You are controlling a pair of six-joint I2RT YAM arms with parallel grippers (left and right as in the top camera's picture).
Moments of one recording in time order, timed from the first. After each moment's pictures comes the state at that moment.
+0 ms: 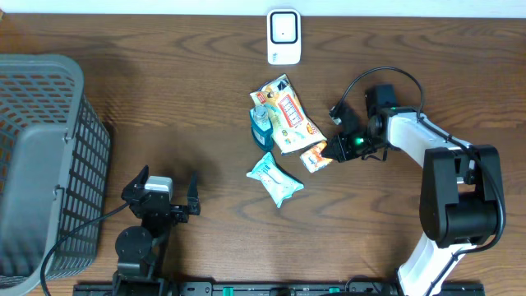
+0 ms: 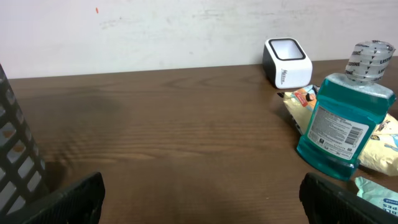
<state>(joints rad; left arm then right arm) -0.09 0.05 0.03 -0.14 0.02 0.01 0.10 1.95 1.12 -0.63 -0.61 -0.19</state>
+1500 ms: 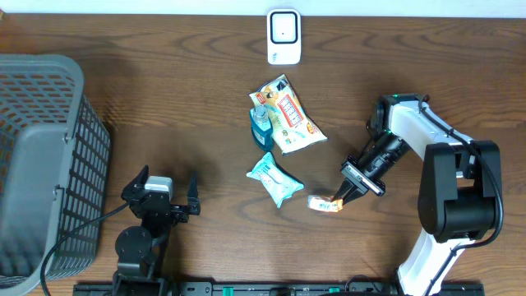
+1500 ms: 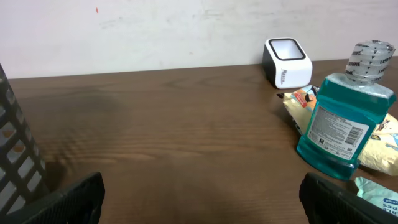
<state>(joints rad) -0.09 0.05 0.03 -0.14 0.02 0.01 0.09 1.98 1.24 -1.55 -0.69 0.49</state>
